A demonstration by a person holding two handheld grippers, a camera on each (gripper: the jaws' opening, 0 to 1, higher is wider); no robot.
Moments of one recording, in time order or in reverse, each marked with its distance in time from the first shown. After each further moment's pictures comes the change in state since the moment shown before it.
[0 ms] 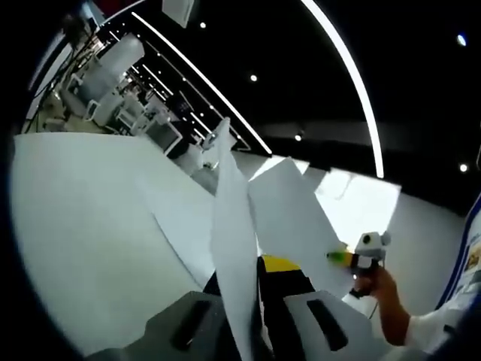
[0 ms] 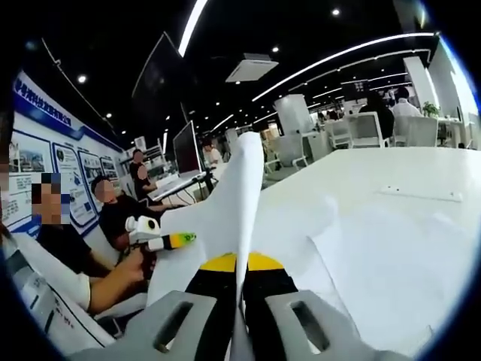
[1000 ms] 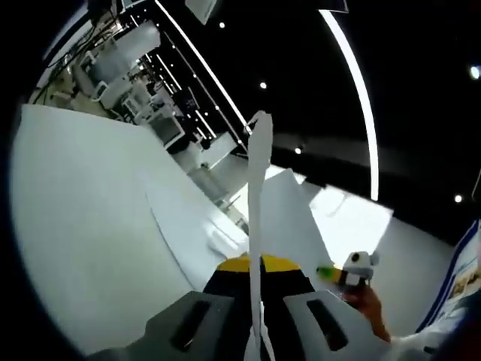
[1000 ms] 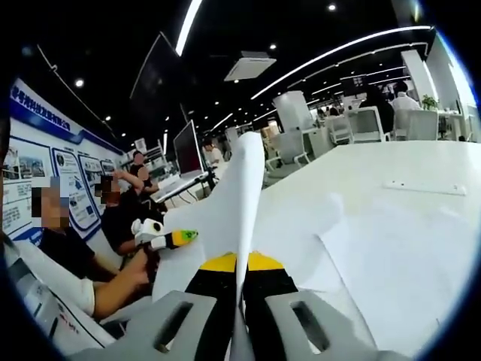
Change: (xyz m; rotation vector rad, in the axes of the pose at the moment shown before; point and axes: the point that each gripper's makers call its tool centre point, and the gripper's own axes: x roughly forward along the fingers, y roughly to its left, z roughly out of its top) left arm -0.004 0.002 0.014 -0.147 -0.046 -0.036; right arm 0.007 0.009 0.003 0.031 0.009 0.010
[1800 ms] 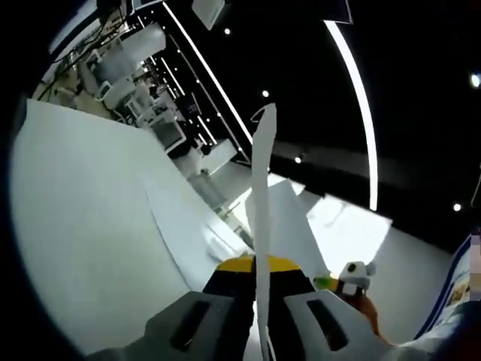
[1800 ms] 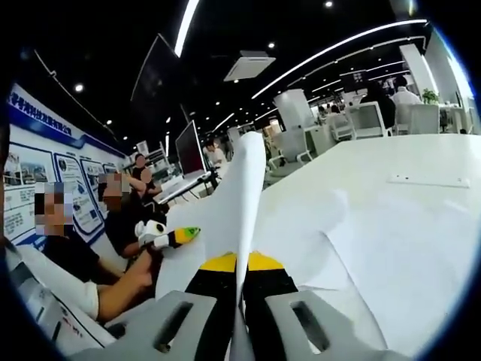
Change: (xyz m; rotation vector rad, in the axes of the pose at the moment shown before) left arm -0.002 0.000 0.005 -0.020 -0.048 -0.004; right arm 0.006 0.003 -0.006 0.031 0.001 0.021
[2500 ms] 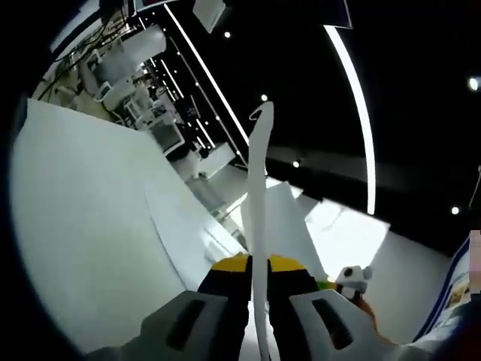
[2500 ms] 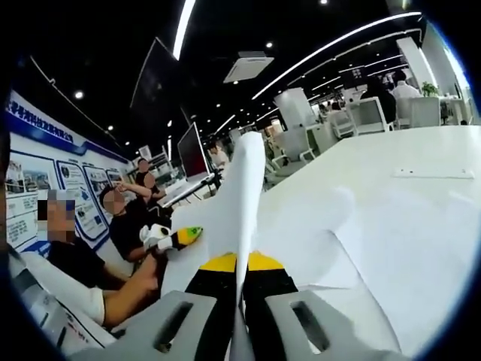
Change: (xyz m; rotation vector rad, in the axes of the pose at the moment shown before) left arm 0.000 0.000 0.006 -0.010 -0.024 -0.013; right arm 0.005 0.008 -0.002 0.034 -0.010 0.026
